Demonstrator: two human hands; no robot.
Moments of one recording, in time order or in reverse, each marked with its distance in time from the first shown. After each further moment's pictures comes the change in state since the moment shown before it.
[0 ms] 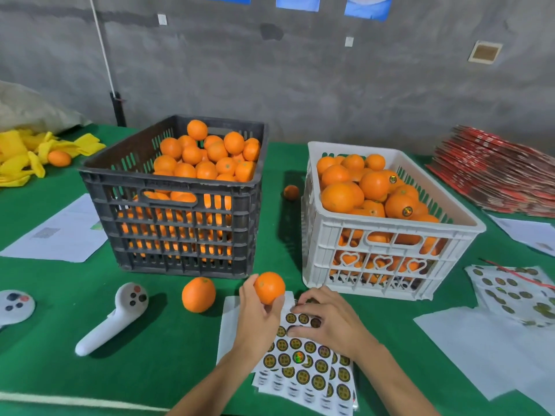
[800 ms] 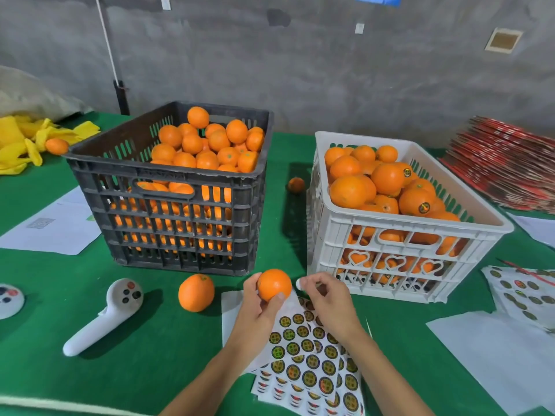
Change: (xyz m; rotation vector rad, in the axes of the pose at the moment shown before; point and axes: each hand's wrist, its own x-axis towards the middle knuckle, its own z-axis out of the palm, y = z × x) left_hand 0.016 -0.024 -0.002 -0.154 -0.157 -0.082; right_hand 0.037 -0.005 0.013 0.627 0.340 0.395
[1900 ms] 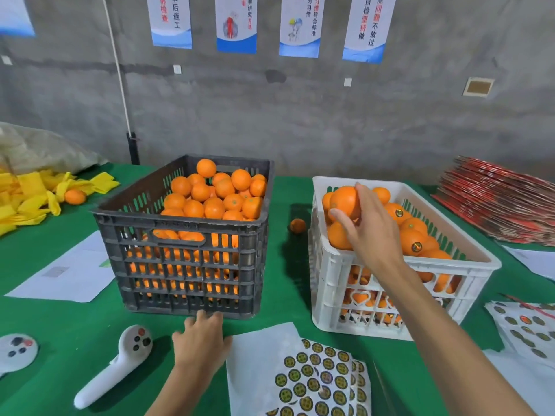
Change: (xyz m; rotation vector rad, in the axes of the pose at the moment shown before) left_hand 0.005 0.066 -0.095 1.259 0.119 -0.145; right_hand 0.095 -0.144 -0.110 -0.532 0.455 -0.418
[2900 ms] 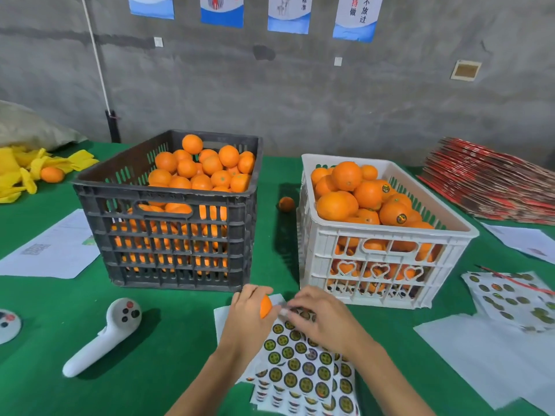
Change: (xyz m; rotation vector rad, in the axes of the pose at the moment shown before) left_hand -0.015 0.067 0.052 -0.557 0.123 0.334; right_hand -0.176 0.014 0.049 0.172 -0.667 -0.155
